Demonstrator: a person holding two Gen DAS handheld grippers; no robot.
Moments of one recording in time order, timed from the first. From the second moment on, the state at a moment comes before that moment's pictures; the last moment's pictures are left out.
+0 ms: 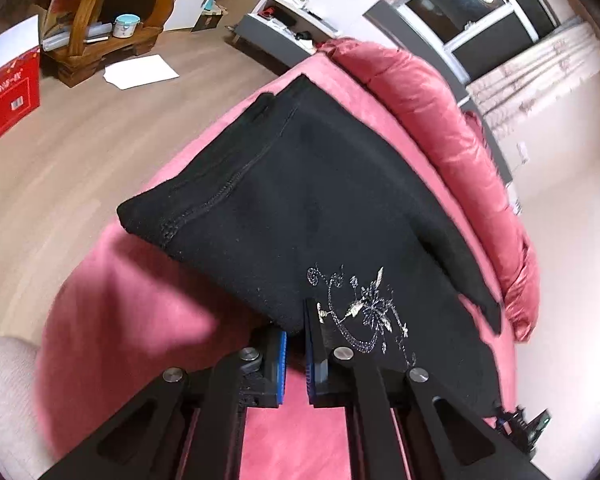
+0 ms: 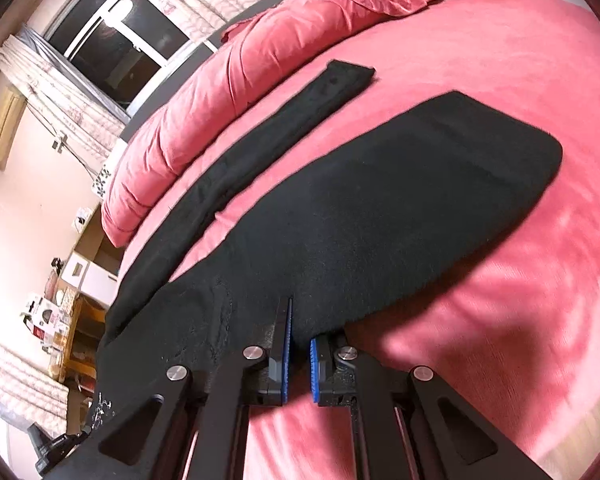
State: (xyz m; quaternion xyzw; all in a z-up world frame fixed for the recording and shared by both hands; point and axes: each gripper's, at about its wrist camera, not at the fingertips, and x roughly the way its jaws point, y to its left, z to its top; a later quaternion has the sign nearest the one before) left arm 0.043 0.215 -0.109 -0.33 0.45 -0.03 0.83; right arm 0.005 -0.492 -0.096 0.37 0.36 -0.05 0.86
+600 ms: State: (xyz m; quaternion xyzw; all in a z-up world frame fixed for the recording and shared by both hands) left arm 0.015 0.217 -0.142 -0.38 0.46 0.00 0.80; right arm -0.038 -0.545 -0.127 0.49 0.30 -0.13 0.81
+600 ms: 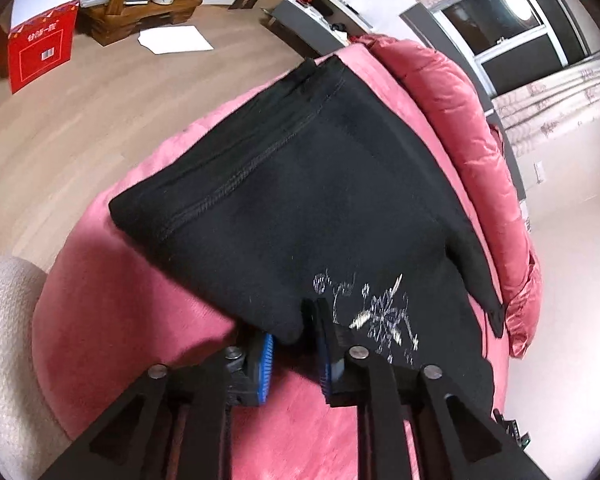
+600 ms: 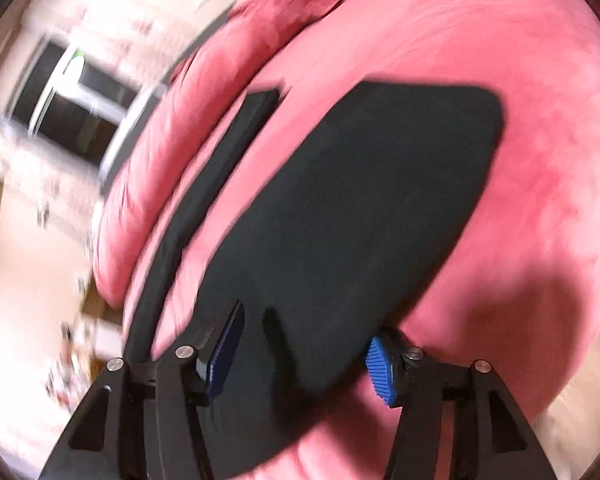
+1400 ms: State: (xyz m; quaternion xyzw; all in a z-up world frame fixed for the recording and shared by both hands) left arm -0.026 0.229 -0.123 -0.37 0.47 0.06 0.80; right arm -0.031 -0.594 -0.102 0.37 0.34 -0.31 0.81
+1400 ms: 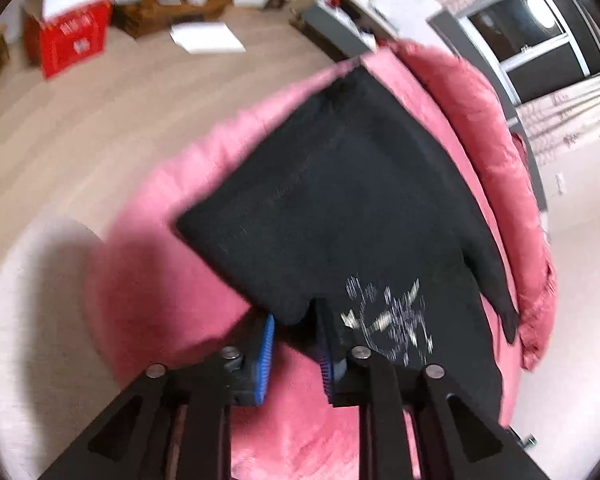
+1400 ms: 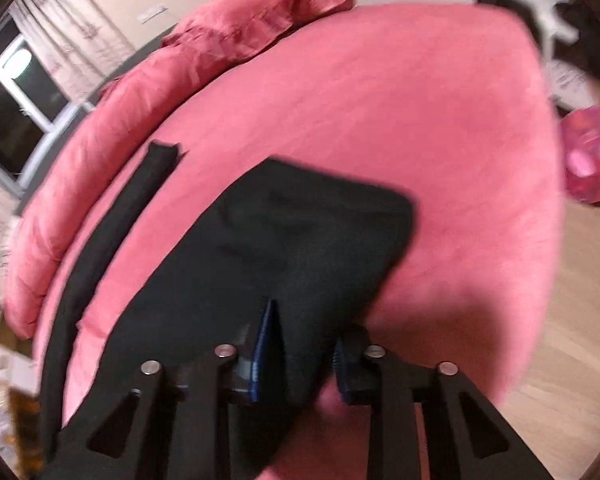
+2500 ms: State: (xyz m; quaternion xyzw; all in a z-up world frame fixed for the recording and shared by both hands) left arm 0.190 0.229 -0.074 -0.25 0.46 0.02 0.85; right arm 0.132 -0.250 -0.099 0.01 0.39 0.03 0.92
